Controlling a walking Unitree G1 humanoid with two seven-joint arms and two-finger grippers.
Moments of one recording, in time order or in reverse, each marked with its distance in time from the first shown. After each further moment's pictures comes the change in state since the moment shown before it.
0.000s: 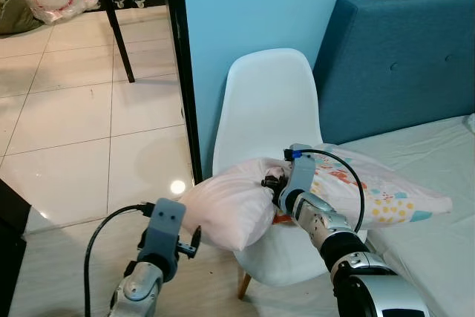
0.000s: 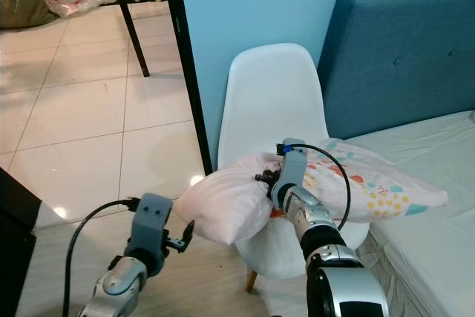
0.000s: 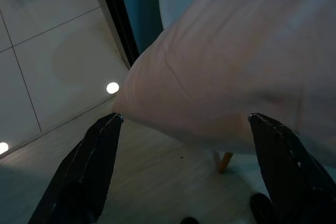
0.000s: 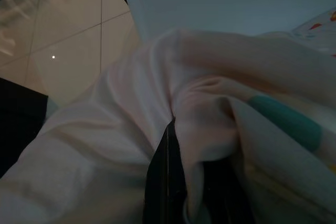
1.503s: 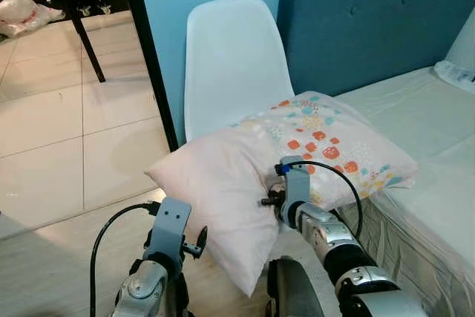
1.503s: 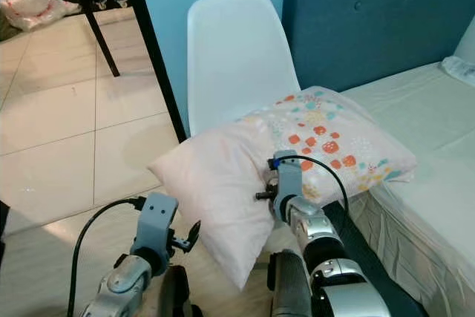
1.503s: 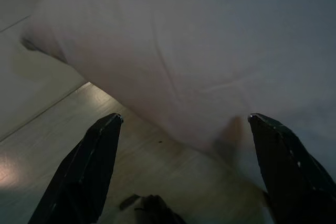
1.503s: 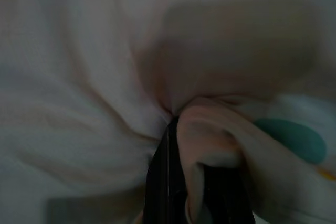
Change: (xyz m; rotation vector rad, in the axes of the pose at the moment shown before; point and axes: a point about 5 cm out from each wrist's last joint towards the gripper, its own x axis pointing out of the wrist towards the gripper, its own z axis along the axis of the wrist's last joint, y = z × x) left arm 0.002 -0.003 0.000 -0.006 0.004 -0.022; right arm -0.004 0.004 -0.021 -0.211 0.084 -0.016
